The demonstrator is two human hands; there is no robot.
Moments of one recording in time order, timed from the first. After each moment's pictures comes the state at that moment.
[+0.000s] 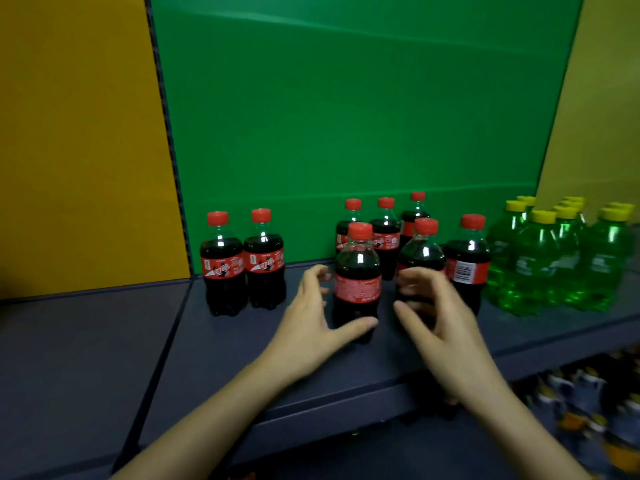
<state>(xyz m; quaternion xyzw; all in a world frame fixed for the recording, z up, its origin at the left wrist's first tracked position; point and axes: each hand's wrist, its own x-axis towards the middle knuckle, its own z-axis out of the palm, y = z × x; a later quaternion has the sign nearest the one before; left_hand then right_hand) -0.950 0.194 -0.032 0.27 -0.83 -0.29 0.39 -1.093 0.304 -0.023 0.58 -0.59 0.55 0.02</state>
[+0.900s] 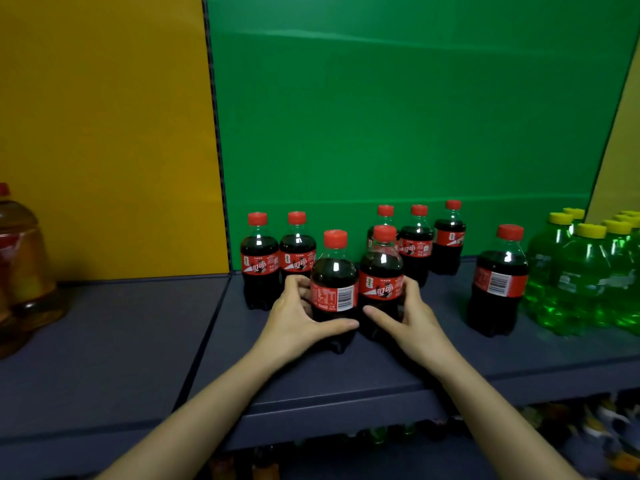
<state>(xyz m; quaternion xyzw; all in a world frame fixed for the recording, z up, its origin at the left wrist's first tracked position) -0.910 0.177 -0.033 0.38 -0.76 -0.33 0.42 -1.090 0.239 -0.041 0.59 -0.62 0.50 -0.14</state>
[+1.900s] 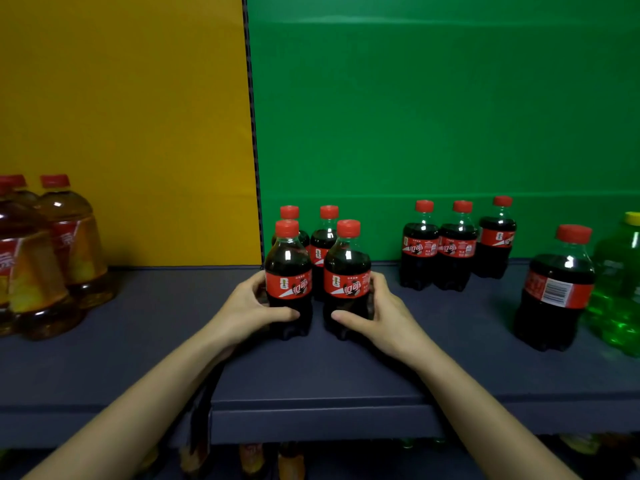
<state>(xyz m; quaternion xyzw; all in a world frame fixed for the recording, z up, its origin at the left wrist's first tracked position) -0.831 0.147 -0.026 0.41 -0.70 -0.40 0.42 -1.041 0.201 -0.035 0.68 -0.57 0.43 -0.19</state>
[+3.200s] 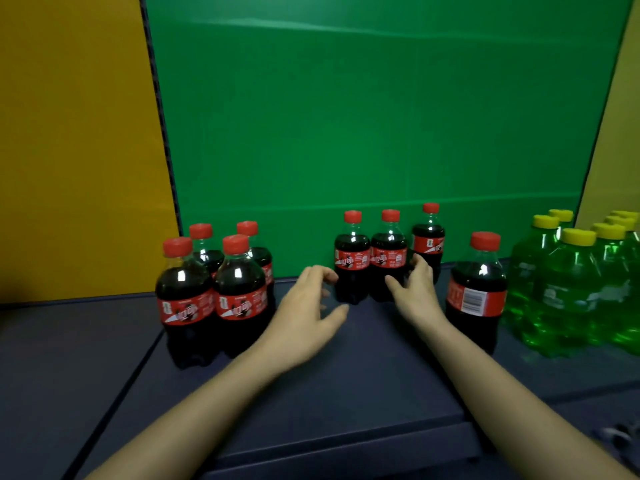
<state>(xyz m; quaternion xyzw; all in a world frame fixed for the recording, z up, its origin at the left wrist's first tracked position) -0.992 0.165 -0.011 0.30 -0.85 -0.16 0.40 -1.186 0.161 -0.028 0.47 -0.68 0.55 -0.09</state>
